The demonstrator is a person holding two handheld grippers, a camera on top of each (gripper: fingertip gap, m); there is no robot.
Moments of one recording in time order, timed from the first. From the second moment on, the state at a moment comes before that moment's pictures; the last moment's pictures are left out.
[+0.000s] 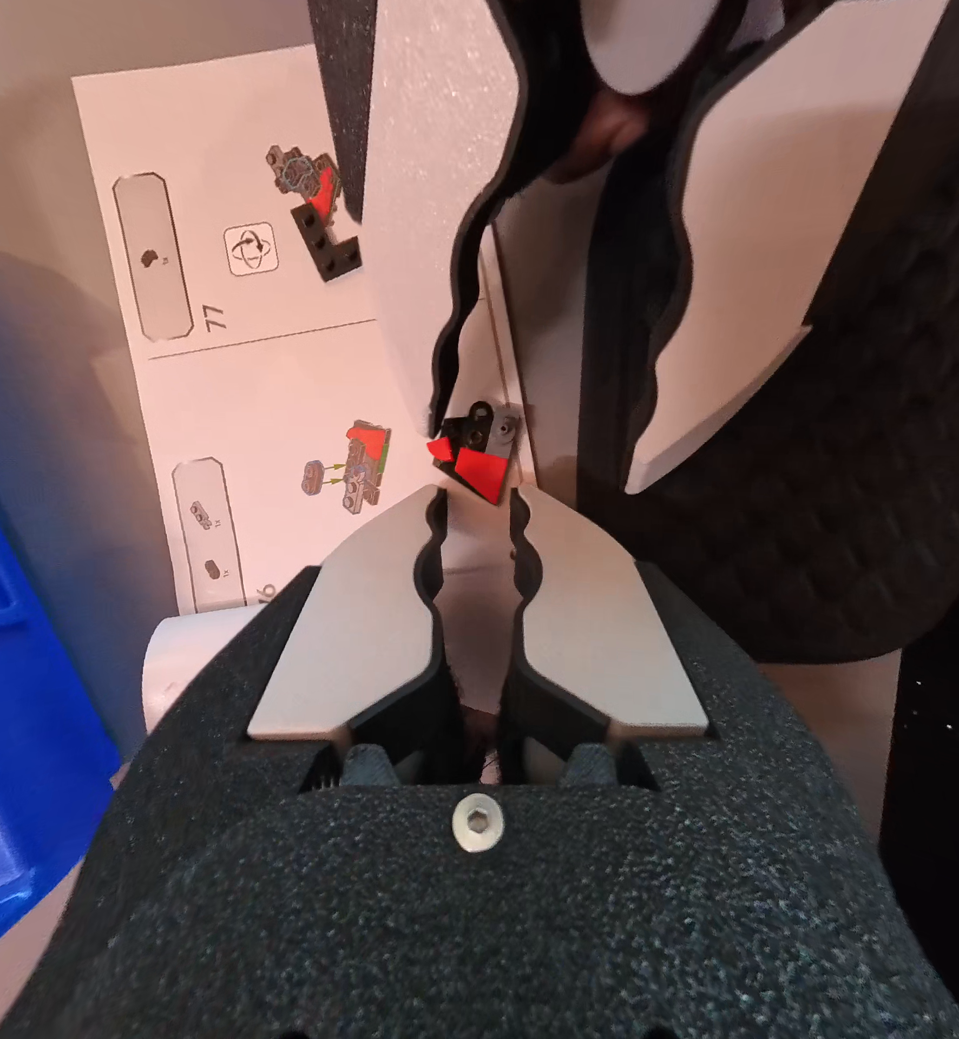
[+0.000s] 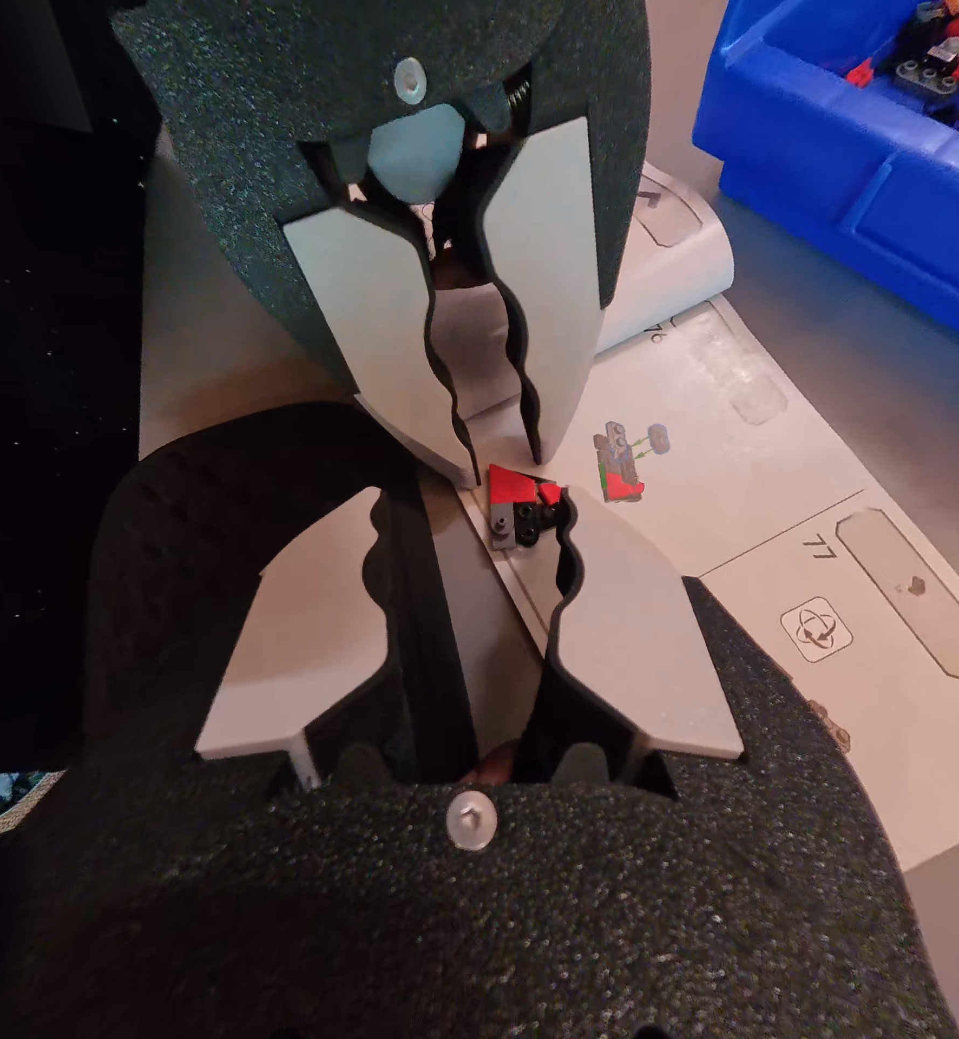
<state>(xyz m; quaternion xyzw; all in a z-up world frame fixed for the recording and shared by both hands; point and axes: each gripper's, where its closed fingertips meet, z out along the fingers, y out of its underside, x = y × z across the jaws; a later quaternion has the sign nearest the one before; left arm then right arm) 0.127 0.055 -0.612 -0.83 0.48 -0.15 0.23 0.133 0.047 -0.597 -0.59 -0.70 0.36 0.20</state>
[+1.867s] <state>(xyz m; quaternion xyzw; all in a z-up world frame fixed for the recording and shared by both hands) 0.128 0.049 -0.609 -0.82 0.47 -0.16 0.27 0.137 0.070 -0.586 -0.67 -0.63 0.36 0.15</state>
